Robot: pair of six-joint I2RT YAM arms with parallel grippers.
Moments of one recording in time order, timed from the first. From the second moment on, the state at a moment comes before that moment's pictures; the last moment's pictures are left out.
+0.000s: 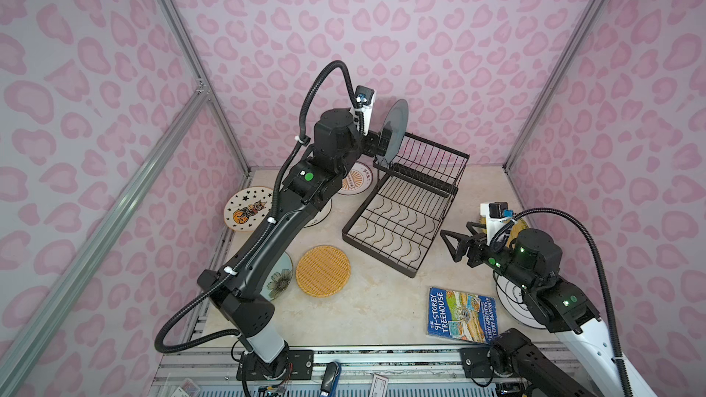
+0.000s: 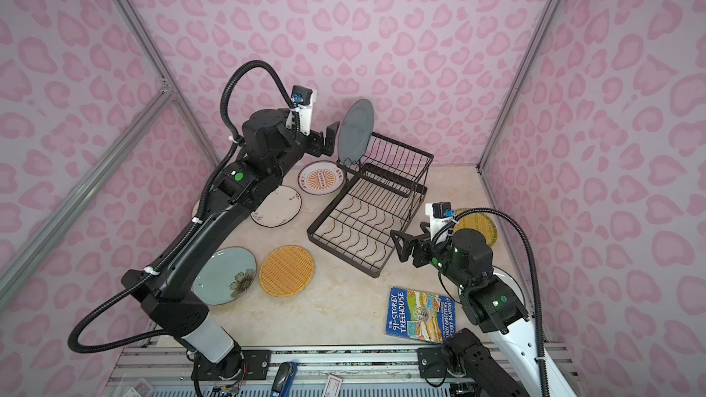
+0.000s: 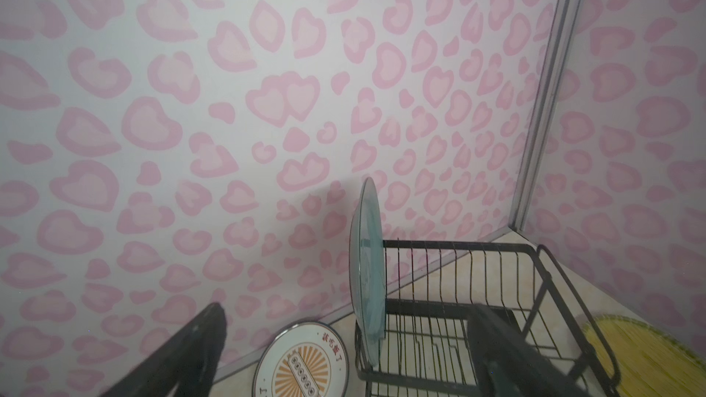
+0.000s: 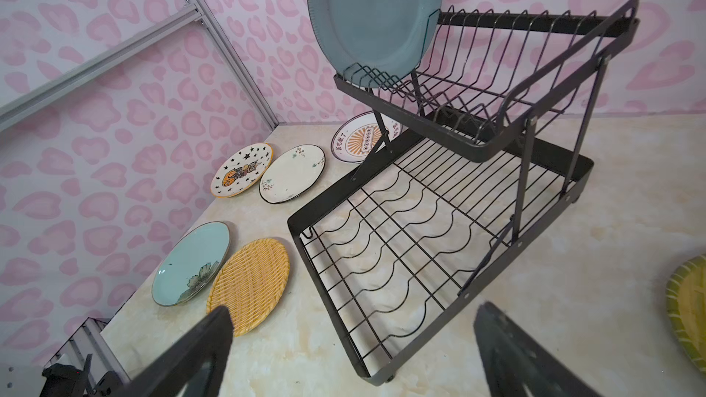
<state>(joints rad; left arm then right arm) -0.65 1.62 1.96 -0.40 -0.25 0.10 0.42 0.65 0.82 -0.46 -0.17 0.33</state>
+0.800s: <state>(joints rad) -0.33 0.94 0.94 -0.61 0.03 -0.46 0.43 0.70 0.76 -0.31 -0.21 0.35</state>
